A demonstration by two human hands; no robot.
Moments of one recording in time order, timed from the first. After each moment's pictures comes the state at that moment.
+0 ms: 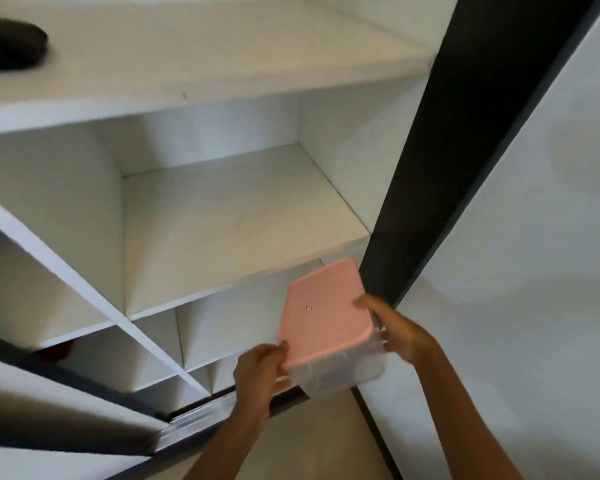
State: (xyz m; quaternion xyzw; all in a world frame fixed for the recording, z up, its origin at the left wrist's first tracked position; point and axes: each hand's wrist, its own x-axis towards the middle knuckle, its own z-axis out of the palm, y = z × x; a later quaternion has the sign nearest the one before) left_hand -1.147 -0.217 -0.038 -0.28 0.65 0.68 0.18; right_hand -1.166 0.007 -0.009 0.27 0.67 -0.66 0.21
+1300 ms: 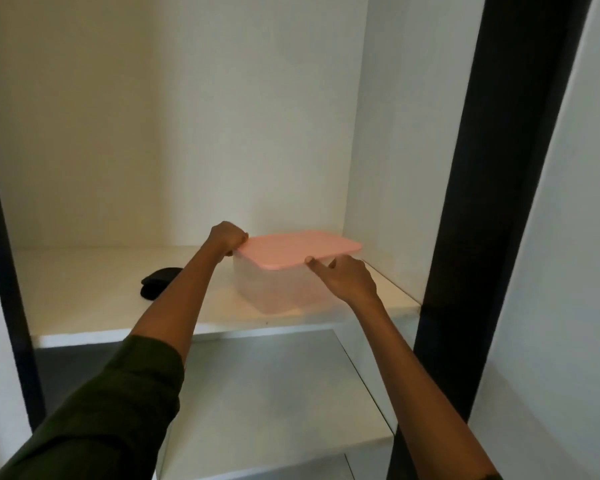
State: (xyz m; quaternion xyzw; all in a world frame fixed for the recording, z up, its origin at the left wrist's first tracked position) left_hand -1.398 -0.319 0.358 -0.05 0.87 0.48 -0.12; right_hand -1.304 -0.103 0.328 0.02 0.93 -0.33 -0.16
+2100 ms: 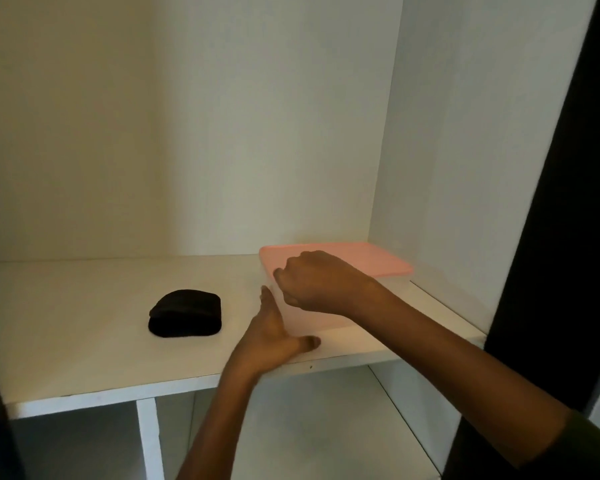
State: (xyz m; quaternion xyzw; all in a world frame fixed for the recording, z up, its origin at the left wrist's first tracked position) left_hand -1.327 -0.304 0.274 0.10 0.88 0.47 -0.04; right_hand -1.334 -0.202 0.369 -0.37 0.88 0.23 -0.20
